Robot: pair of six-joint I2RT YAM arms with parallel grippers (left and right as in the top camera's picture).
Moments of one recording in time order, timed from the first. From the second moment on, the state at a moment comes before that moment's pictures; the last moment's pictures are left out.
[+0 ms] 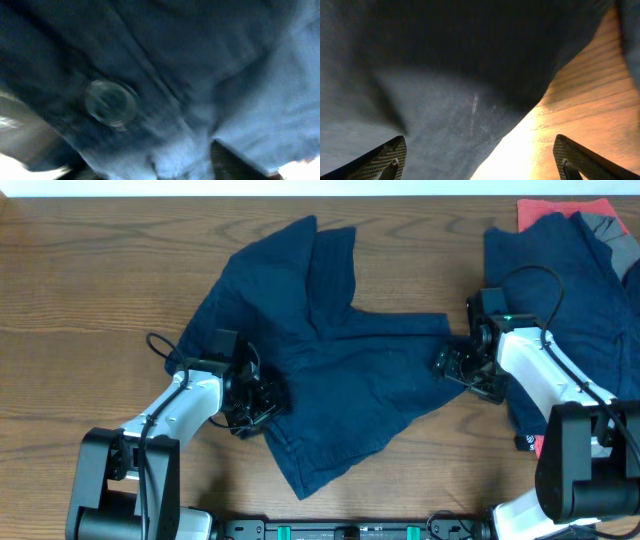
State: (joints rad) left arm -0.17 1.60 0.74 -0.66 0.46 -0.64; right arm 0.07 1.73 1.03 -0.87 -0.05 0.52
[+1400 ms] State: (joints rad) left arm 0.16 1.21 0.79 -1.16 0.30 -0.73; right arm 0.19 1.40 1.03 -0.94 -0.01 0.15
